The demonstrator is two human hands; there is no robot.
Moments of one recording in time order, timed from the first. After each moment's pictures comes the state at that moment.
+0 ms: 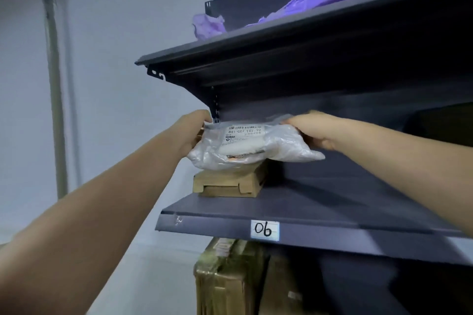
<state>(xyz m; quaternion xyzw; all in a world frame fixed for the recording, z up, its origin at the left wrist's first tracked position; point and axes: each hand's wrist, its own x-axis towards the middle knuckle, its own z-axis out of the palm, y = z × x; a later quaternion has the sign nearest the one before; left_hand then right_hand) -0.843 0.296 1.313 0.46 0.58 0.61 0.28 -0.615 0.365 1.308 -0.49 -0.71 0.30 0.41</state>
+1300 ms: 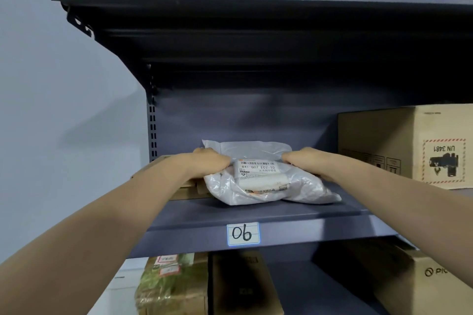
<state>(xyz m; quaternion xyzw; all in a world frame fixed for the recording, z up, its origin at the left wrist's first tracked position) -0.800 0.403 1.247 0.73 0.64 0.19 0.11 -0.577 0.362 1.246 -0.71 -0.59 0.21 0.32</state>
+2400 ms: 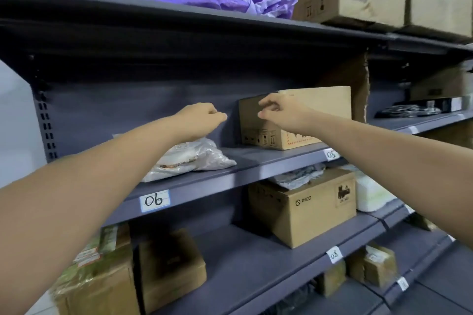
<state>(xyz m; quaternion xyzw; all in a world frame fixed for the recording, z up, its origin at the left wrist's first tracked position) -0.687 0.281 1.282 0.87 0.40 0.27 0.05 -0.488 0.210 1.265 -0.66 -0.62 -0.04 0.42</state>
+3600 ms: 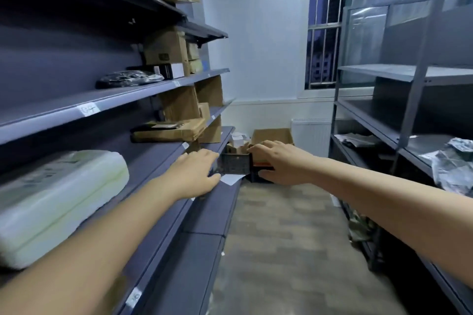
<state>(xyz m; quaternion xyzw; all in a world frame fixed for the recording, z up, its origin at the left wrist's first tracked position) 0.000 0.034 1.072 1.00 -0.06 0.07 0.00 0.066 -0.187 1.068 -0.92 -0.36 -0.11 0.03</state>
